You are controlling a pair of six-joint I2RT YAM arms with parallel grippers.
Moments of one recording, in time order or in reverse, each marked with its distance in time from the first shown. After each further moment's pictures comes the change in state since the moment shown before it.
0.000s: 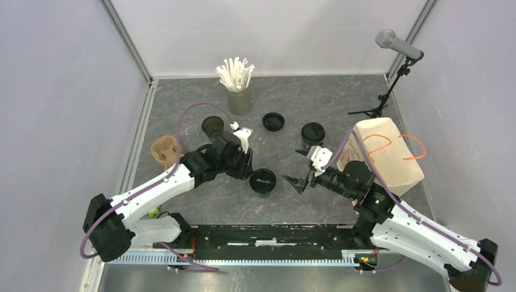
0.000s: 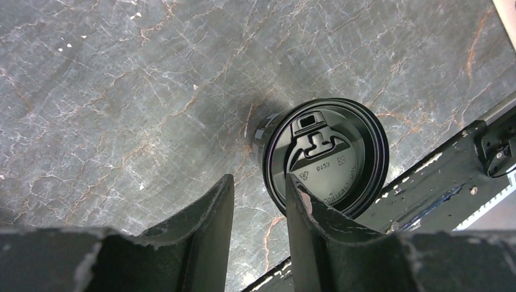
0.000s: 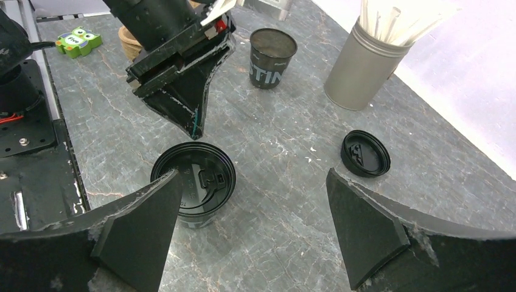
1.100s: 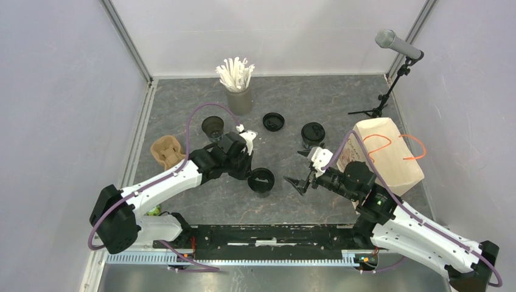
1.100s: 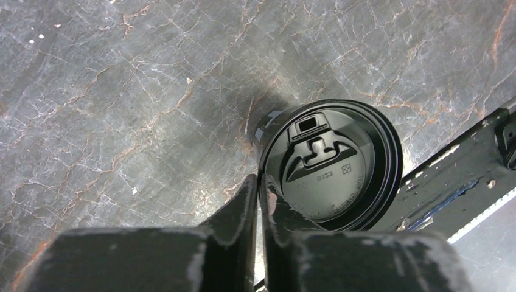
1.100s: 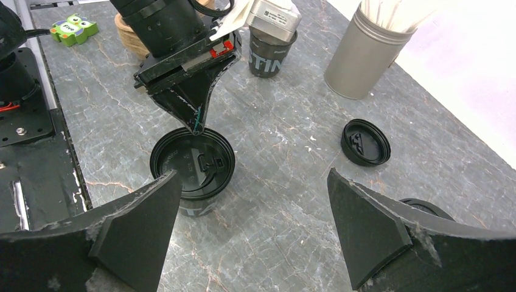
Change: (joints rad) left arm 0.000 0.098 0.000 0.014 0.034 0.016; right arm 0.000 -0.031 0.004 -0.061 0.010 -0.001
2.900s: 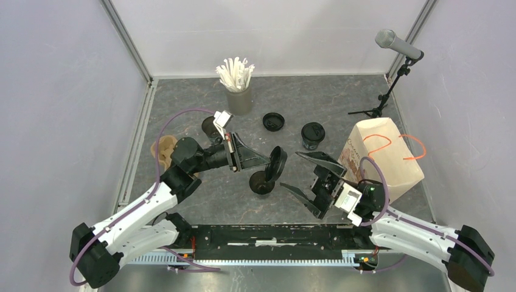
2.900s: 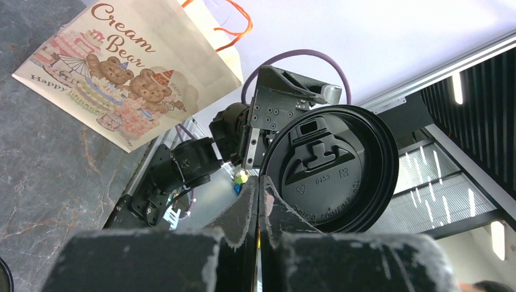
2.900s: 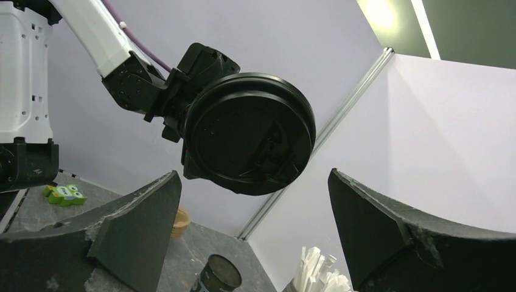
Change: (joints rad) left arm 0.090 -0.344 -0.198 0.922 0.614 -0.803; right arm 0.010 0.111 -0.306 1.237 -0.418 -0.251
